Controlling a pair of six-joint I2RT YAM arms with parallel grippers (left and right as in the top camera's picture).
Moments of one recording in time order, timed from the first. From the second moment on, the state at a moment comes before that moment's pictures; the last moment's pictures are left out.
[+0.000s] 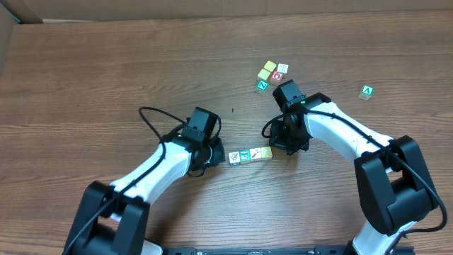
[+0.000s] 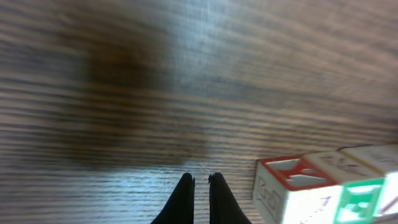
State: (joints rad) left arm -0.42 1.62 0.82 -0.49 0.13 -0.64; right arm 0.44 1.88 1.19 -0.81 -0.17 0.62
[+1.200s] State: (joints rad) left arm -0.42 1.67 0.82 -0.47 0.25 -0.64; right arm 0.44 1.88 1.12 -0.77 -0.28 0.62
